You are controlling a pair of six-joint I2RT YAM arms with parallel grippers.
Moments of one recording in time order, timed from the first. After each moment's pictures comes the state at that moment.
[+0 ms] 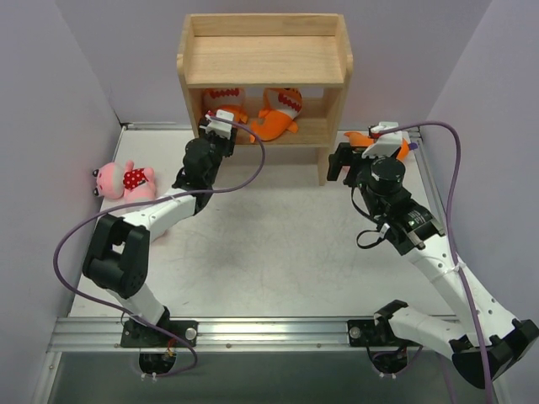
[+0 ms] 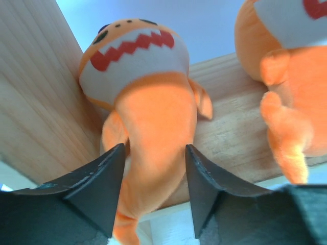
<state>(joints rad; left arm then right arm) -0.43 1.66 1.10 0.66 -0.24 0.20 0.52 1.02 1.08 -0.24 0.39 0.23</state>
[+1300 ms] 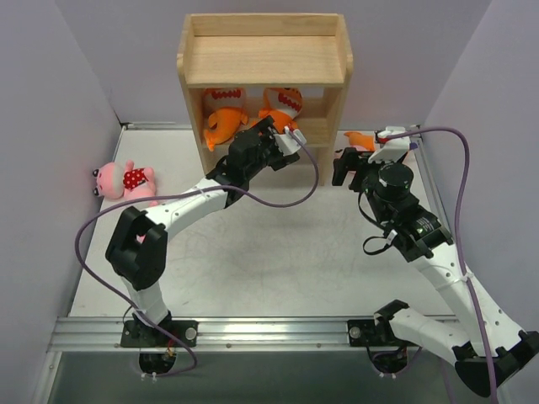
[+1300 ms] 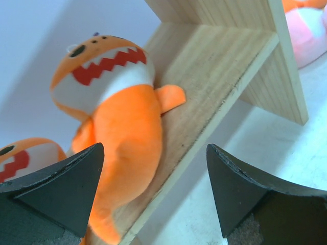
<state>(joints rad) -0.66 1.76 1.39 0.31 -0.01 0.61 0.52 0.96 1.07 -0.28 0.38 0.23</state>
